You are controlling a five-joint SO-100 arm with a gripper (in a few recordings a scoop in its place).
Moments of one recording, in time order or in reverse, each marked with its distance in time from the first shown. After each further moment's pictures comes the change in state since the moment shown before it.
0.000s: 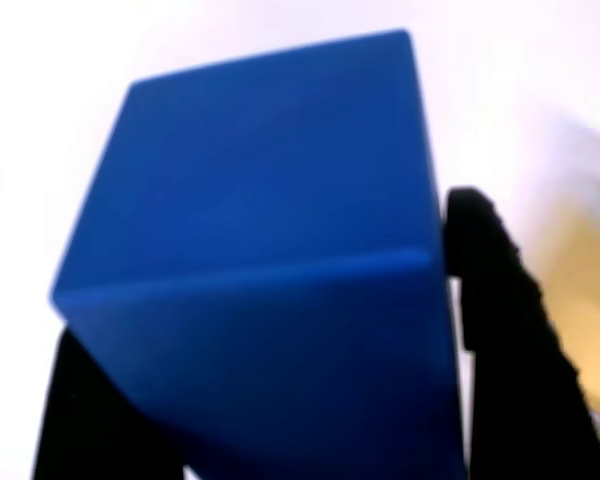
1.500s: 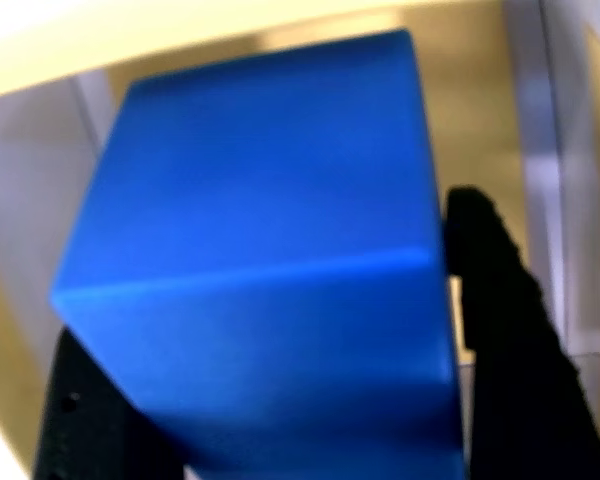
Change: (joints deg) arm 24.9 13.2 62.6 -35.3 0.4
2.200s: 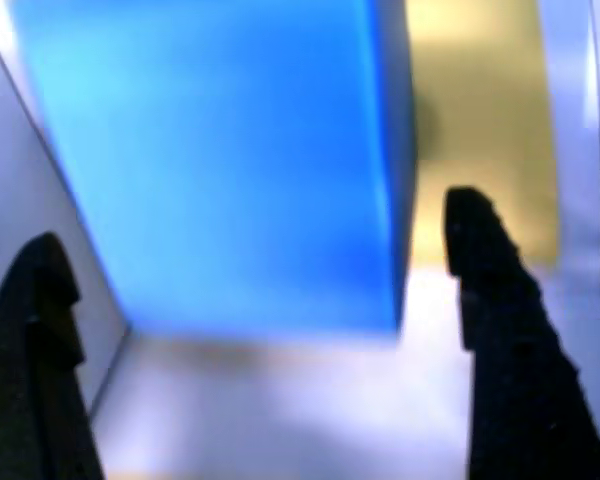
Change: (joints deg) arm 0.0 -1.1 -1.1 12.0 0.9
